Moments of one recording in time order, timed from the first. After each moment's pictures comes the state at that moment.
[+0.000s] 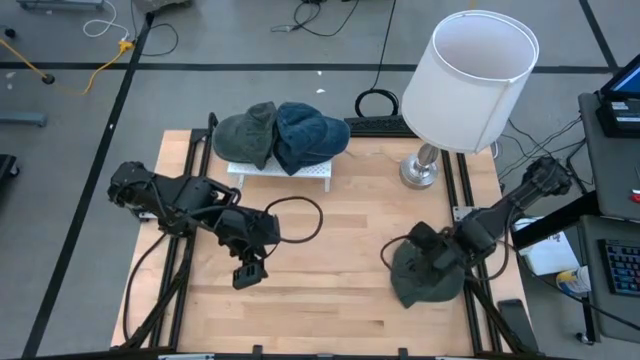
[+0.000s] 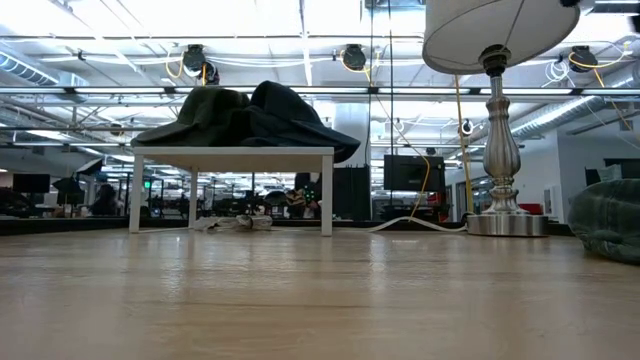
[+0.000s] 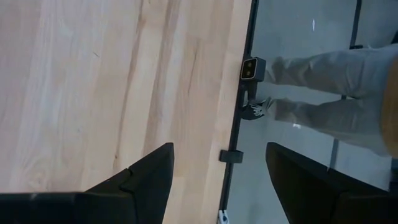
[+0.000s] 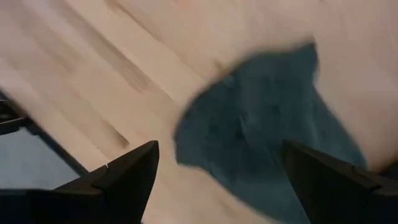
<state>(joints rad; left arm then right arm) -0.37 1.59 1.88 -1.33 0.21 -0.65 0.63 1.28 1.16 -1.22 0.10 1.51</state>
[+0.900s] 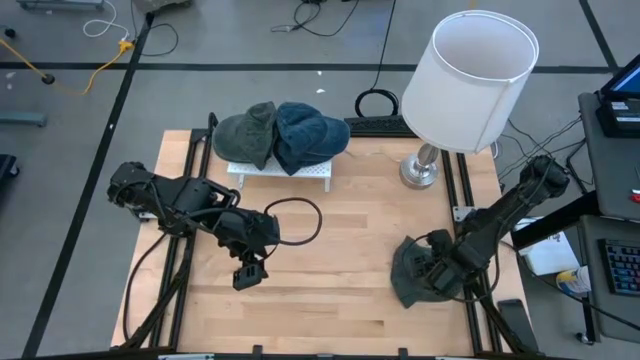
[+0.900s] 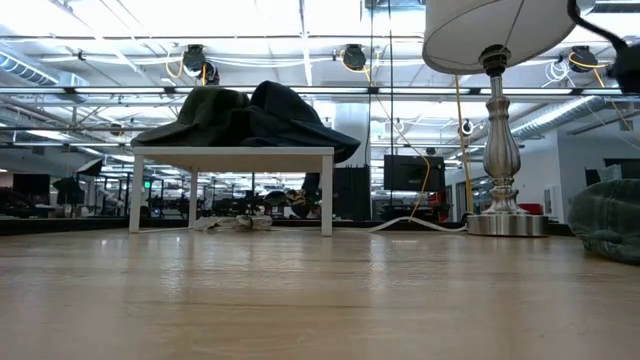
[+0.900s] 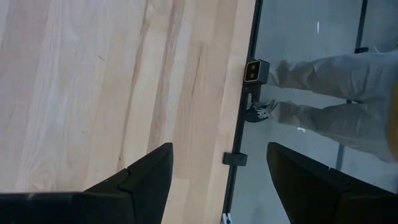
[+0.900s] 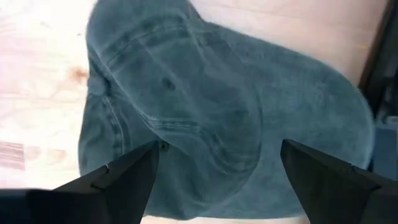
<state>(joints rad) -0.37 1.59 1.88 -1.33 0.18 -0.65 0.77 1.29 0.83 -1.12 0.06 2.20</state>
